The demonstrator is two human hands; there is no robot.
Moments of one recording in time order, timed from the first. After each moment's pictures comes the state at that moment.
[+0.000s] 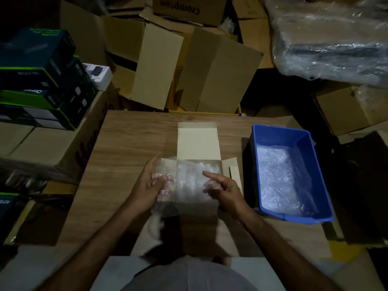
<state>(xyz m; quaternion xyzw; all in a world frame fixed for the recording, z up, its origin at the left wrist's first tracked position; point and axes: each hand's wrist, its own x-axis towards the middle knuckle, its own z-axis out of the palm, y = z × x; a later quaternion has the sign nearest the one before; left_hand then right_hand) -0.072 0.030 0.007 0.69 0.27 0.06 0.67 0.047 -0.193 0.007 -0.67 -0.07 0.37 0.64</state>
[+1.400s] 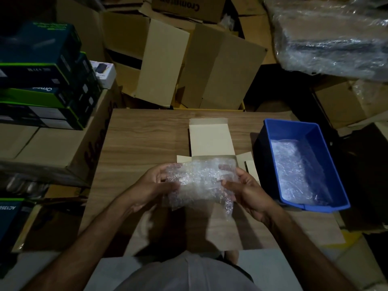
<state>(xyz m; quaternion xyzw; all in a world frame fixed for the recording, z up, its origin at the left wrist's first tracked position) -0.095 0.091 0.026 0.60 0.18 -0.11 0.77 0.024 -0.176 0.022 -0.60 -0.03 0.42 0.68</state>
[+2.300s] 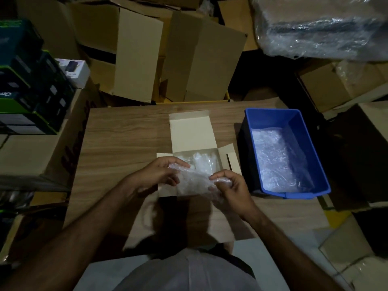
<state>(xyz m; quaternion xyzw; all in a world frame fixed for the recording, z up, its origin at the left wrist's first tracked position) -0.016 0.060 -0.002 0.70 0.13 -0.22 0.67 0.021 -0.202 -0.014 -0.74 -0.10 0.20 0.64</state>
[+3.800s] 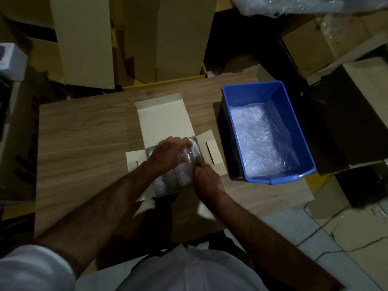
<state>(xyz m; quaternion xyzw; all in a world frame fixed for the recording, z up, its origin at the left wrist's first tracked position) 0.092 -0.002 -0.088 0.97 -0.08 -0.08 0.23 0.053 -0.182 -0.088 -0.94 -0.24 0.18 0.15</state>
